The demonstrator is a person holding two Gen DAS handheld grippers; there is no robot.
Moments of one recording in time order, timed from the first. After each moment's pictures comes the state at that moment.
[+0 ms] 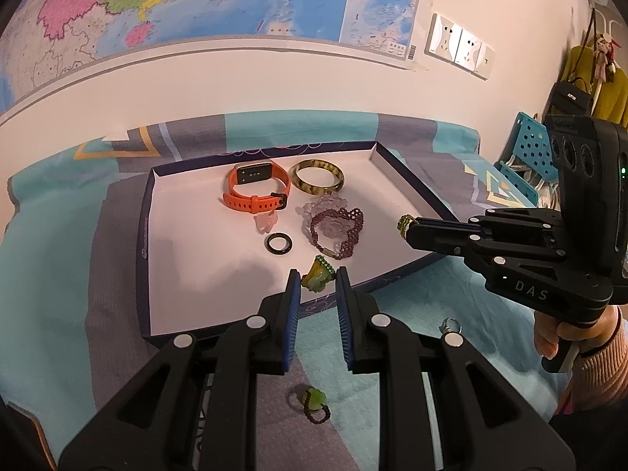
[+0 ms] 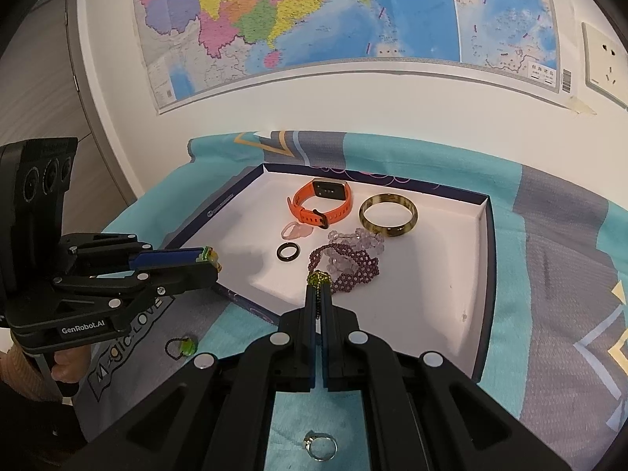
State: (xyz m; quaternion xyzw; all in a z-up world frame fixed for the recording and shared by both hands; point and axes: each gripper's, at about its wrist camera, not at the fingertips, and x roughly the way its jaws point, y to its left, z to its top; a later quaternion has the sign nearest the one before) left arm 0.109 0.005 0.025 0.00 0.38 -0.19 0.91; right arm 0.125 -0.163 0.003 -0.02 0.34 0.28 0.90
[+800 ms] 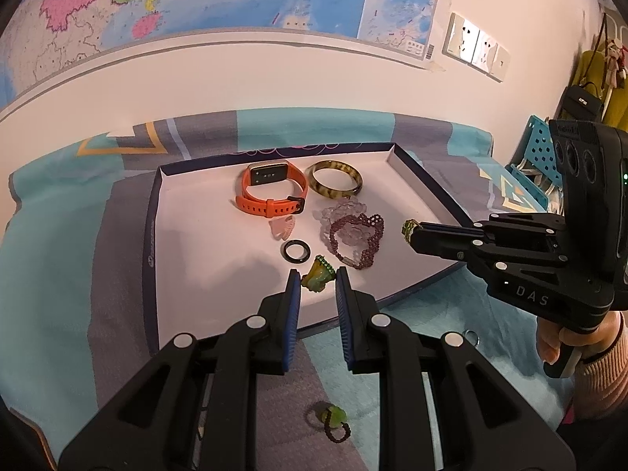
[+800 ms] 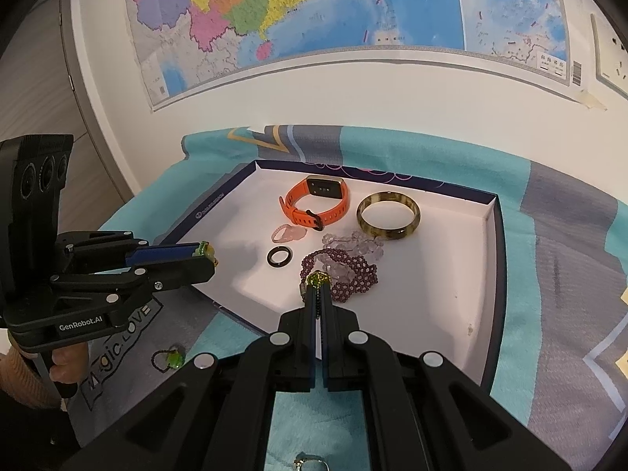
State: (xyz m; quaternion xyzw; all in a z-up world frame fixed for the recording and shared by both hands) left arm 0.129 0.010 0.019 0.00 0.39 -0.18 0.90; right arm 0.145 -0.156 -0.005 -0.02 0.35 0.28 0.89
